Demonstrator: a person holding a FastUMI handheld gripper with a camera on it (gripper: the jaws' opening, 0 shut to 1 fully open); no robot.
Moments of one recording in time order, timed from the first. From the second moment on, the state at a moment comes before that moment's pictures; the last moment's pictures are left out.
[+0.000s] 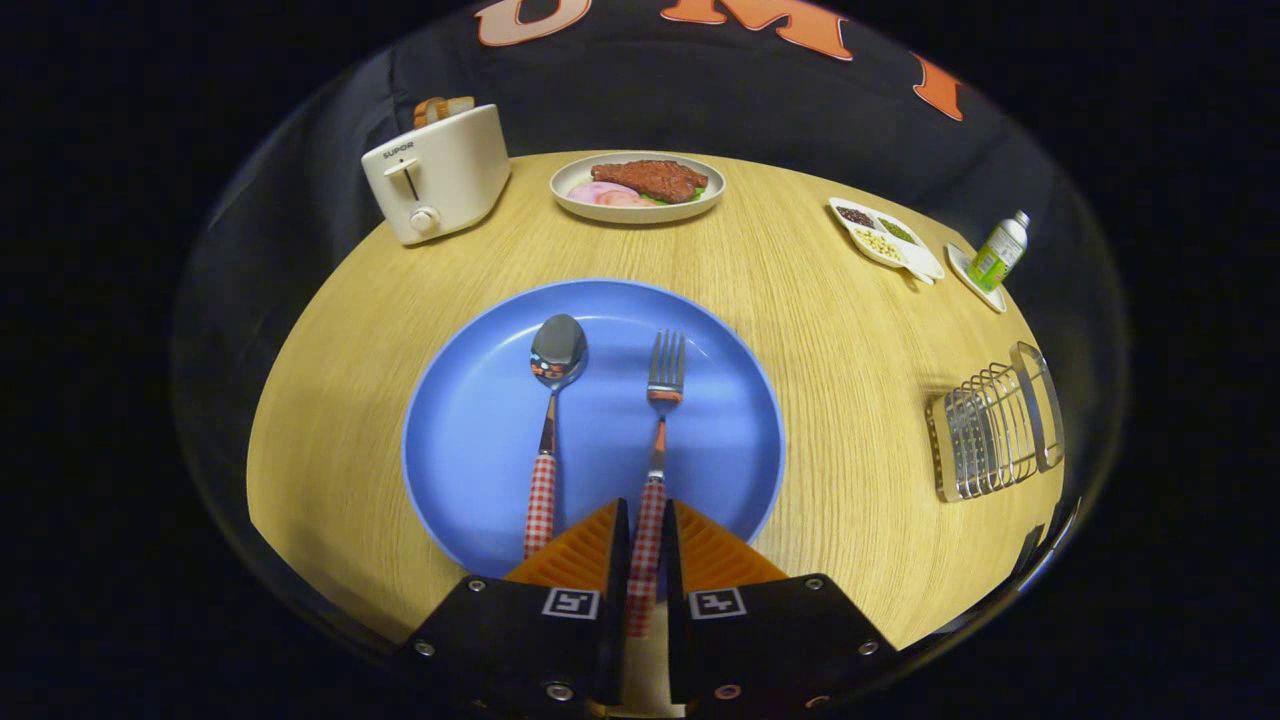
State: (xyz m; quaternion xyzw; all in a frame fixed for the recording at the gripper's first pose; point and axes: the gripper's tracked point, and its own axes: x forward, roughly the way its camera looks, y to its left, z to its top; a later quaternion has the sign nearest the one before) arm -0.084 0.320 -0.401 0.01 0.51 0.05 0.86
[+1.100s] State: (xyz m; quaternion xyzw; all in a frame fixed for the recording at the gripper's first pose) arm -0.095 0.144 -0.281 0.03 0.43 -0.01 0.90
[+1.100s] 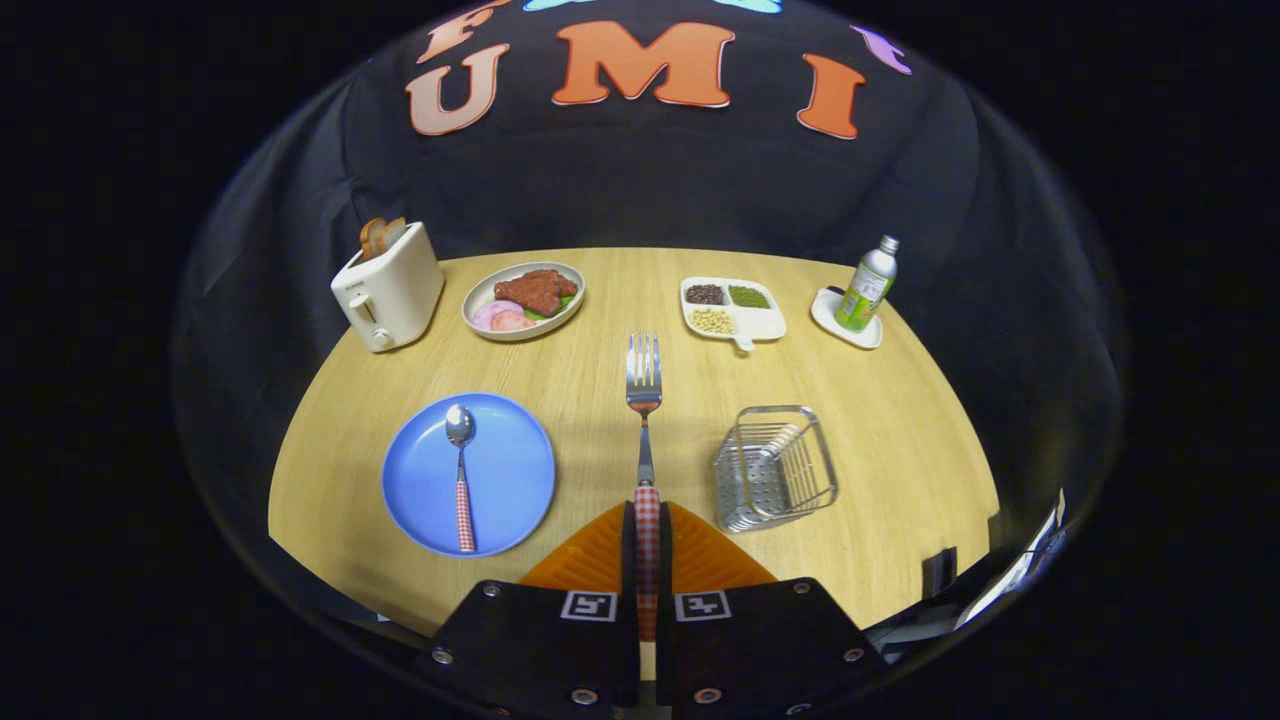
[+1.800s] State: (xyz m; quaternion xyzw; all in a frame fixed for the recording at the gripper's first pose) arm -0.125 0.052 -0.284 -0.06 0.57 0.05 0.82
